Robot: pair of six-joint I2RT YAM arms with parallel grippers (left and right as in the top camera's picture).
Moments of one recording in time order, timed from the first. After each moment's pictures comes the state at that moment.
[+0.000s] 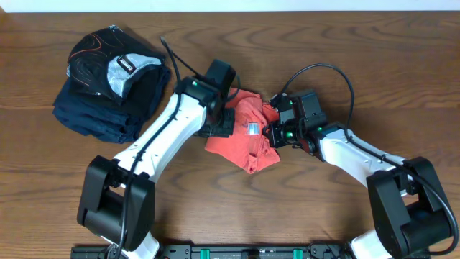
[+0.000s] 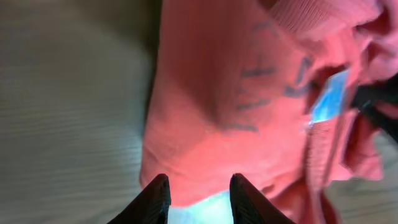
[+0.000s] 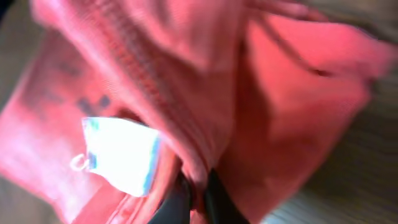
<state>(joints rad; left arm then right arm) -0.48 1.78 1.33 -0.96 0.12 -0.35 0.38 1.71 0.83 -0.11 -0.37 0.24</state>
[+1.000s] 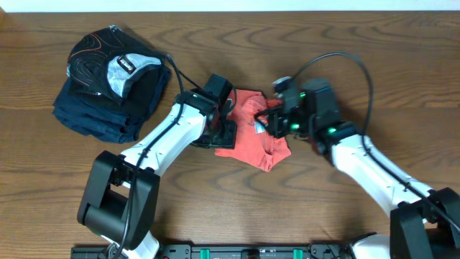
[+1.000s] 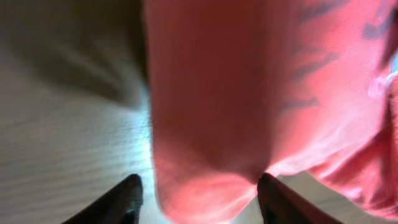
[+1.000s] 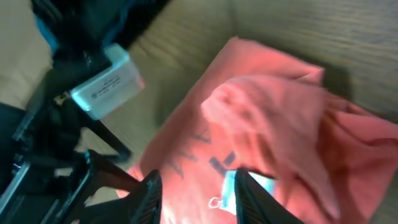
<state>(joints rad) -0.46 1.79 1.20 -0.88 0.23 -0.33 0.41 1.54 0.86 -0.08 -0.44 0.23</state>
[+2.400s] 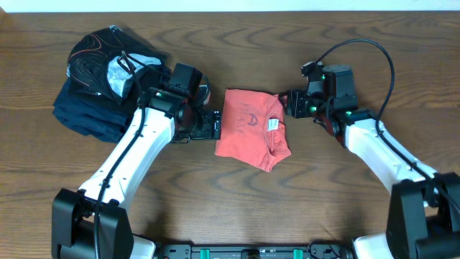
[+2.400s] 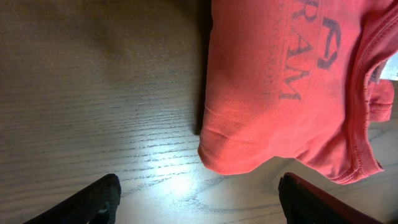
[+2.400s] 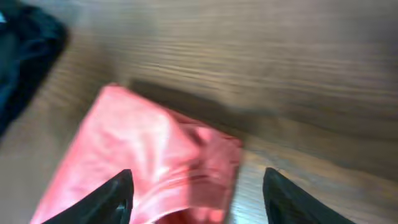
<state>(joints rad) -0.33 1.60 1.21 -0.94 0.23 -0.29 0.21 1.62 0.94 -0.11 -0.36 0.24</state>
